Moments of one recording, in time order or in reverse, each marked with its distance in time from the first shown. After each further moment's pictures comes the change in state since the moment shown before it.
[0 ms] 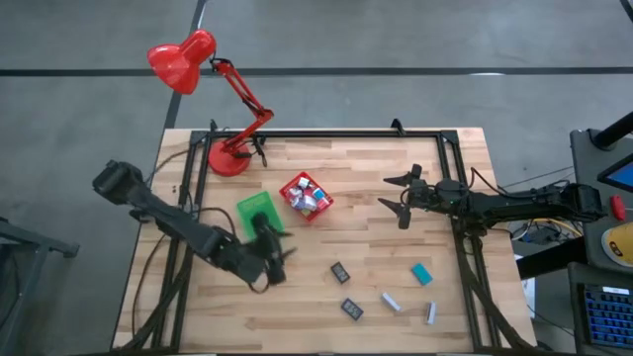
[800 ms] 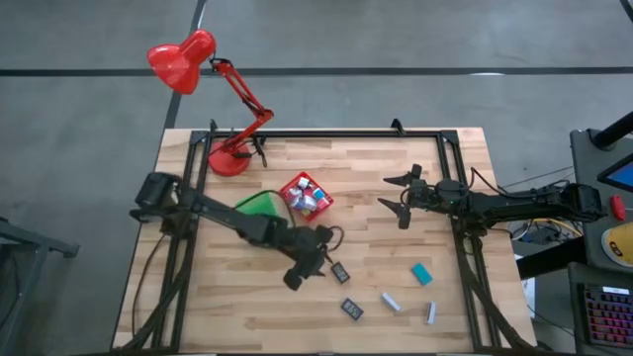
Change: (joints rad) left arm 0.282 0.383 0.227 0.193 0.909 0.918; right arm 0.000 0.000 0.000 0.000 0.000 0.000
